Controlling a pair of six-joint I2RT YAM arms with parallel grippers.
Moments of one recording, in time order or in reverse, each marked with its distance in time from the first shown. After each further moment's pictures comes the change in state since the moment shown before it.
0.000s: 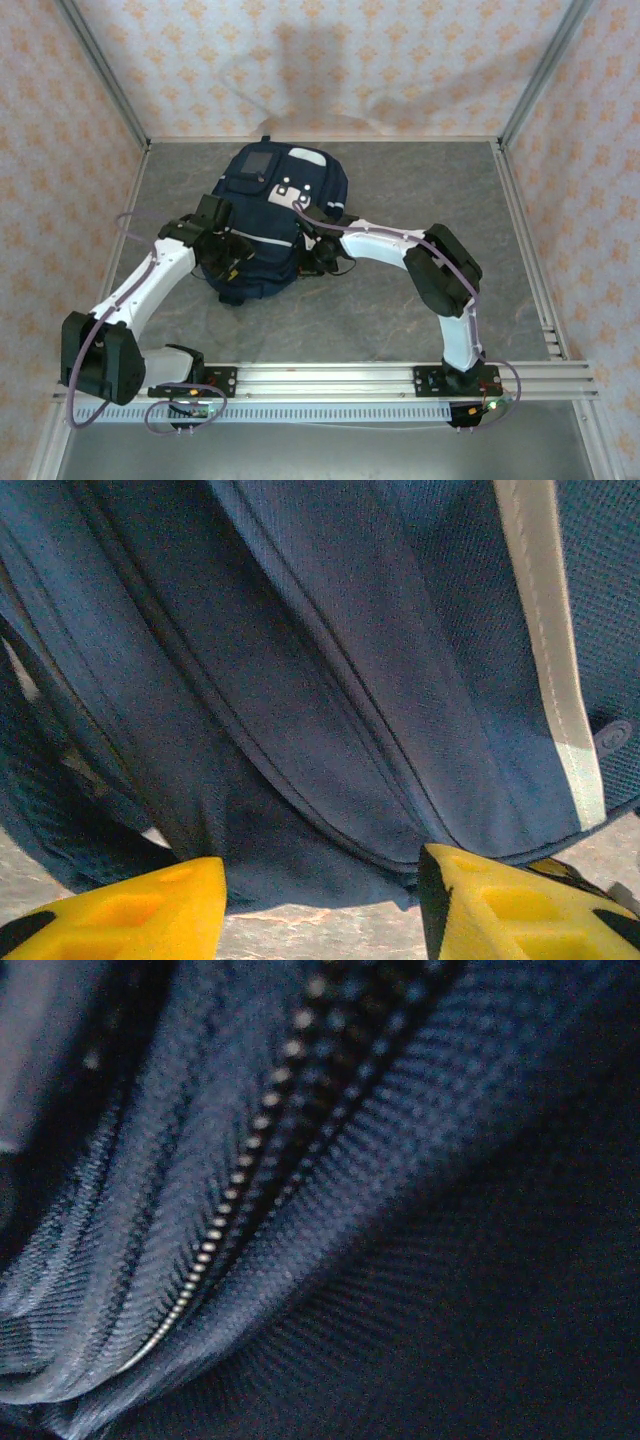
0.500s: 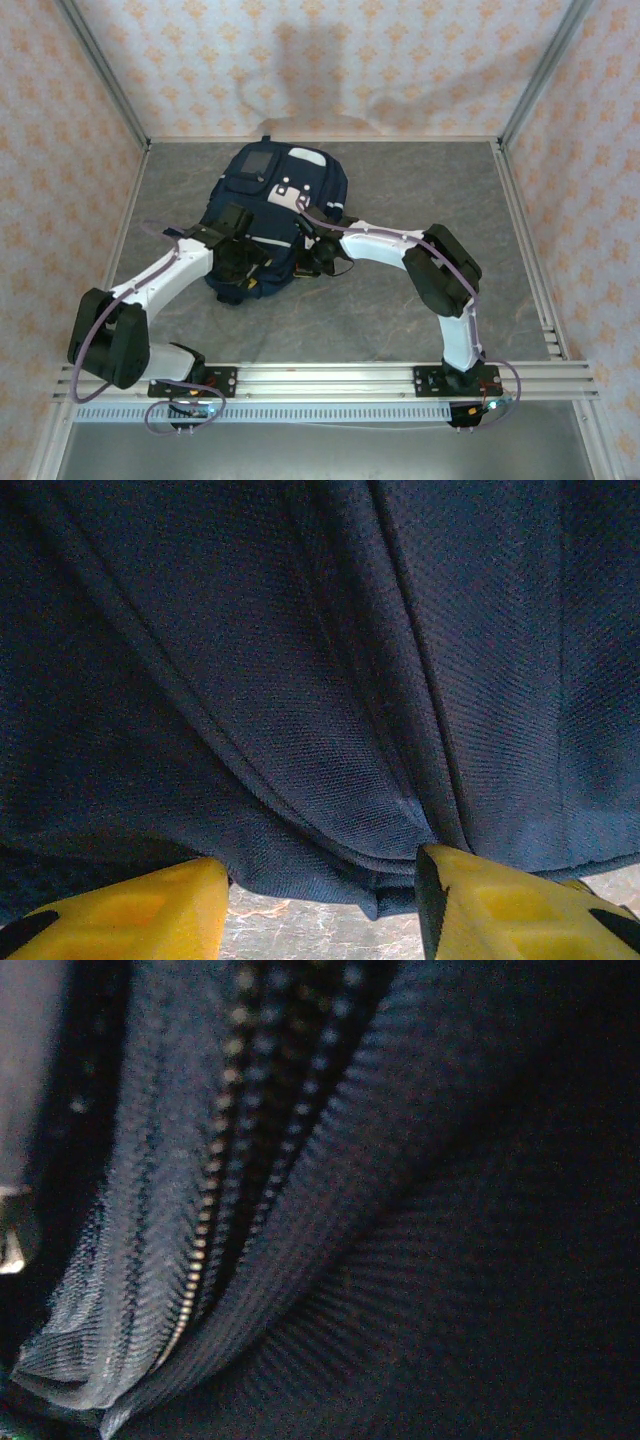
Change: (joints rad) left arm -0.116 0.109 -0.047 0.120 0.035 -0.205; right arm 0.003 0.002 -0.011 0.050 -0.025 0.121
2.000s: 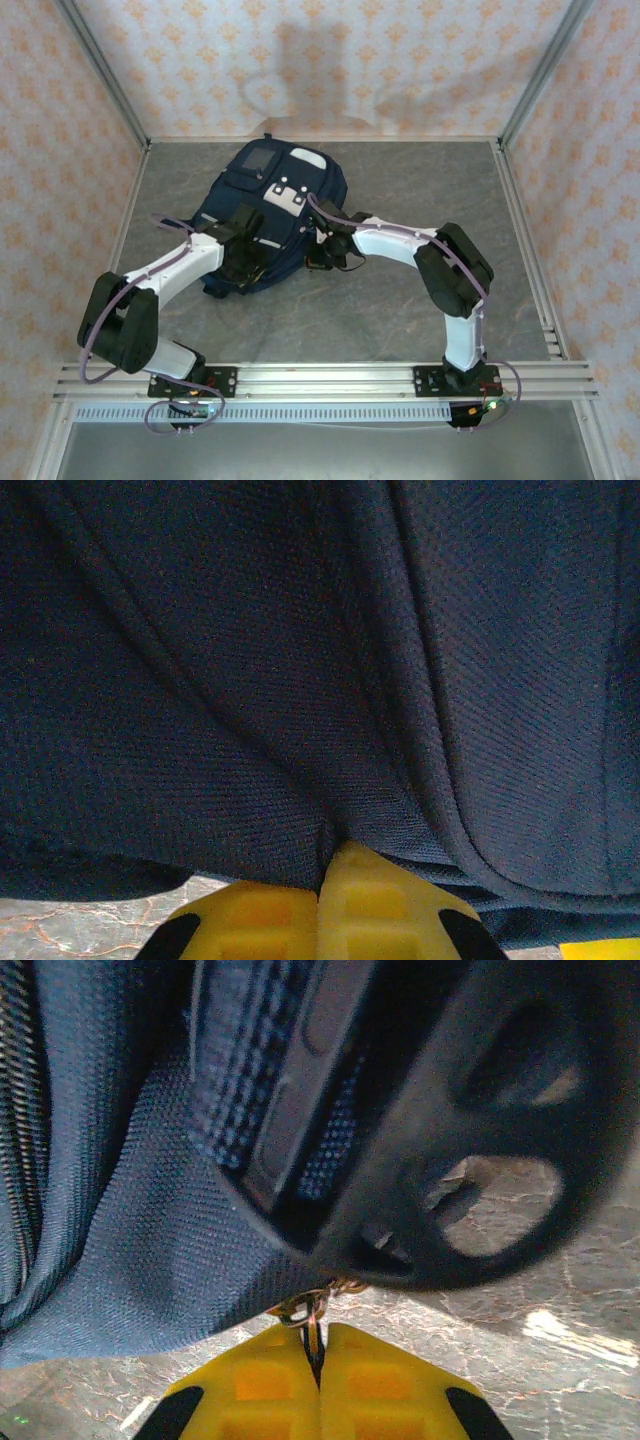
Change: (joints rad) left arm -0.031 0.071 0.018 -0.018 -0.133 0.049; right arm -0.076 -0.055 -0.053 -0.009 0.035 -0.108
